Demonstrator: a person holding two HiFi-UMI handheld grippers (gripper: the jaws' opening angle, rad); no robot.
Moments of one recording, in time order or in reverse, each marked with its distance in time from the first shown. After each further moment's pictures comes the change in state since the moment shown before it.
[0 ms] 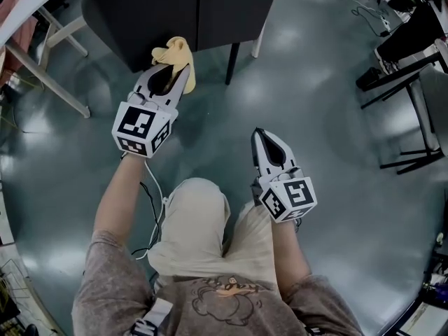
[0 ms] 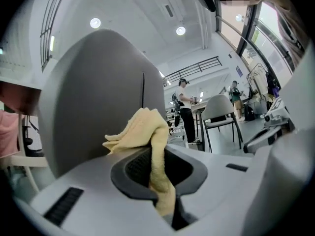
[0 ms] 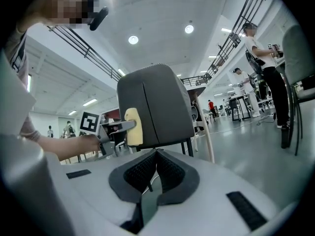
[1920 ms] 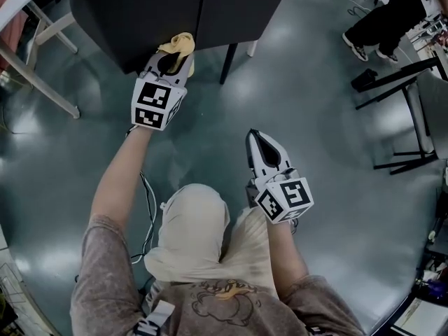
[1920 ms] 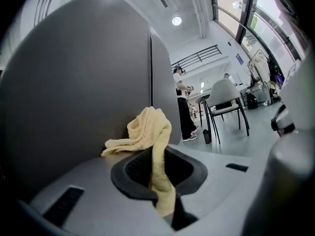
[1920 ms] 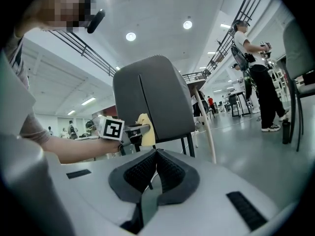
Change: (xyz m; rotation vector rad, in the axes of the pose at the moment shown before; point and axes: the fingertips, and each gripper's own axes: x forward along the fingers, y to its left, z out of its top) left arm 0.070 0.041 -0.067 0.063 0.064 0.035; right arm 0.030 -0.001 -0.023 0.020 0.034 -0.005
